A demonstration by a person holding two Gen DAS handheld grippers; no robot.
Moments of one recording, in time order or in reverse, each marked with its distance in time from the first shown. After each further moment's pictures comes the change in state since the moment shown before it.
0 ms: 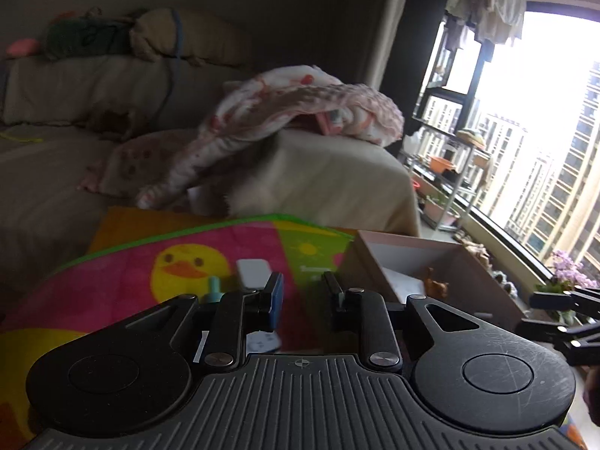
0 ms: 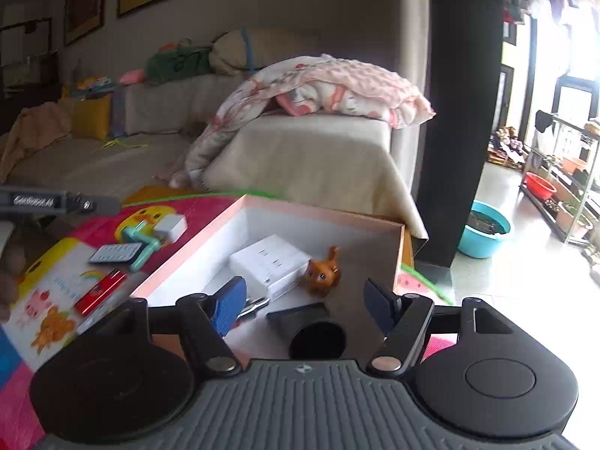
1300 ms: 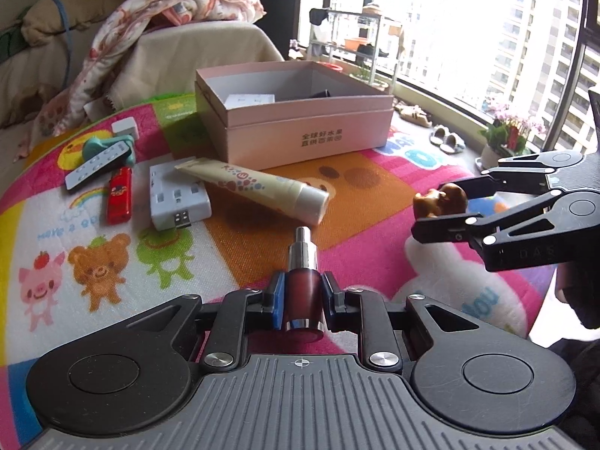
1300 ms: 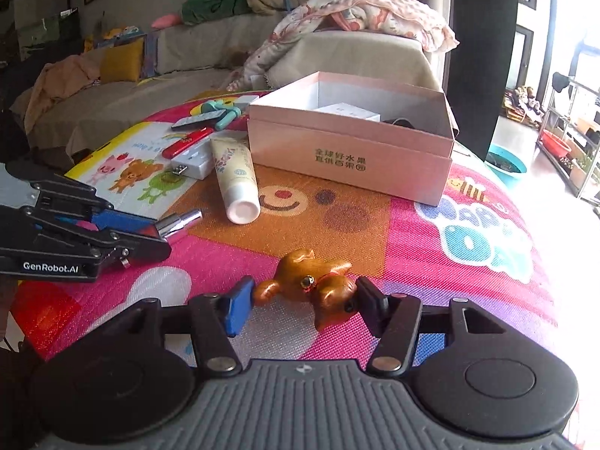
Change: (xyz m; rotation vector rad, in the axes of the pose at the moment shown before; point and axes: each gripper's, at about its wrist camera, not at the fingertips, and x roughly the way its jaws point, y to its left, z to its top) left arm -0.080 -0.121 -0.138 0.330 0.295 -0.195; right arm -0.076 0.067 -0.118 0.007 0.143 0.038
